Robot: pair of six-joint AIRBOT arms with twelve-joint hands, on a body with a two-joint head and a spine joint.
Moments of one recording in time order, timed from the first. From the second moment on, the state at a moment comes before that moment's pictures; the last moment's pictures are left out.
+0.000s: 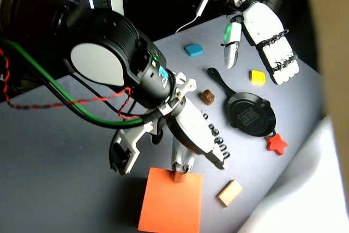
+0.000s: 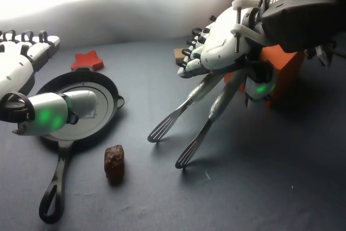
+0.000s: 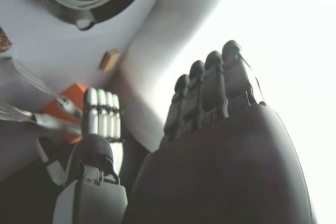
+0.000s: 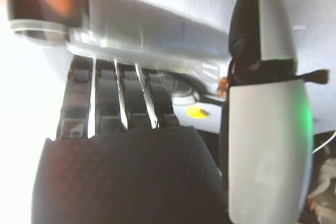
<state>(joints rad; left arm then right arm) 0.55 -0.67 0.62 -1.15 -0.82 1.88 -0.06 -1.40 1.37 -0.06 -0.55 -1.41</state>
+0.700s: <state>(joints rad) 0.55 -0.67 0.60 -1.21 -0.85 1.87 -0.11 -1.45 1.43 -0.06 -0.52 -1.42</state>
